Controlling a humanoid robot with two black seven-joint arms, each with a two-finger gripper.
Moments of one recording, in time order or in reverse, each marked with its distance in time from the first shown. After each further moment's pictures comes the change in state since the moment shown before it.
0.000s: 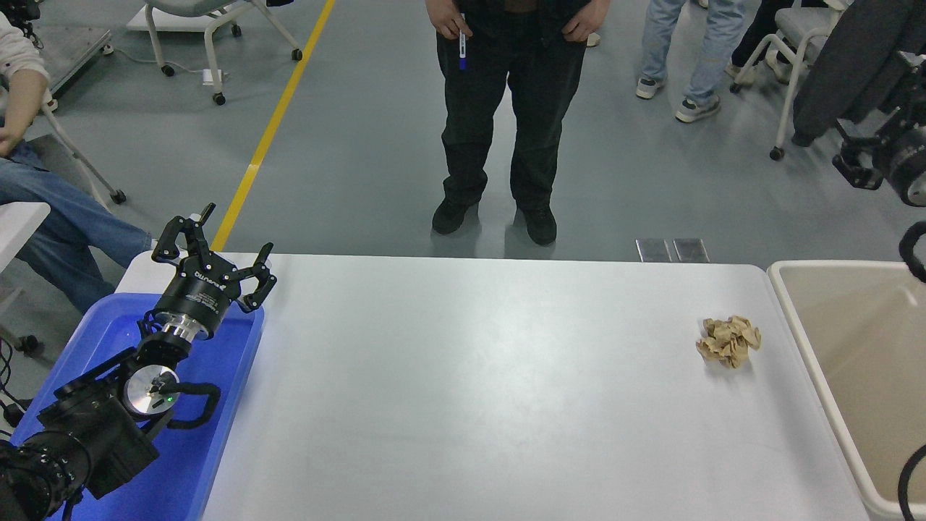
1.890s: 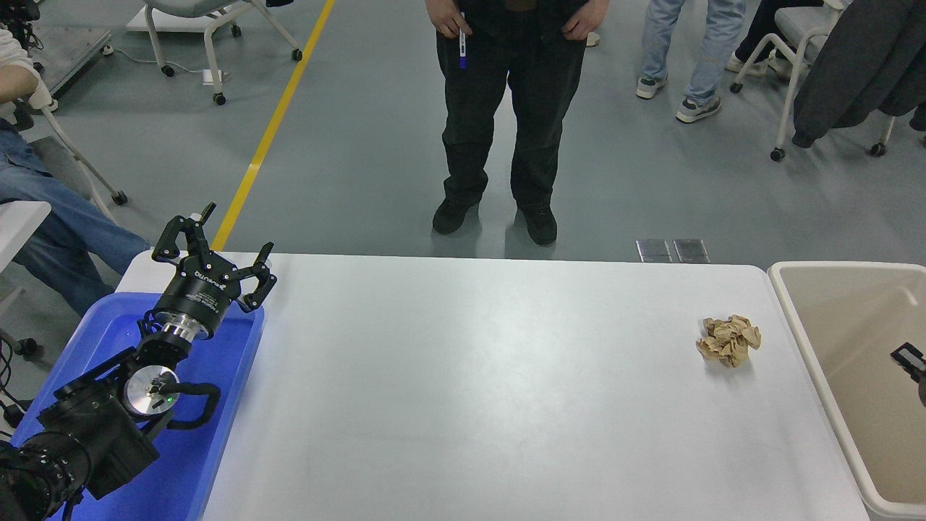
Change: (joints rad) left arm 0.000 0.000 0.000 0.000 0.001 0.000 0.000; right arm -0.012 0.135 -1.302 -0.765 -0.122 -0.005 -0.207
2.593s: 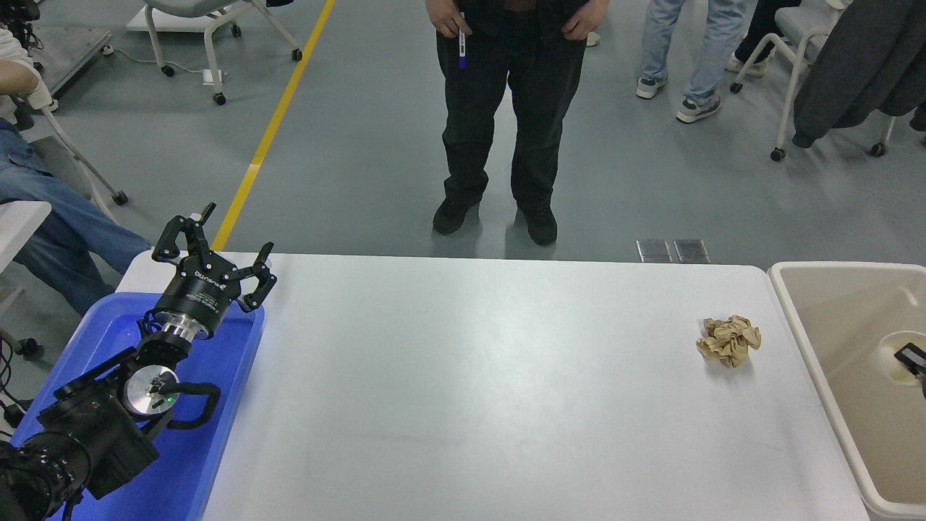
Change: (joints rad) left arm 0.000 0.000 0.000 0.000 0.000 0.000 0.000; right arm -0.017 0.005 -0.003 -0.015 -0.017 0.072 0.003
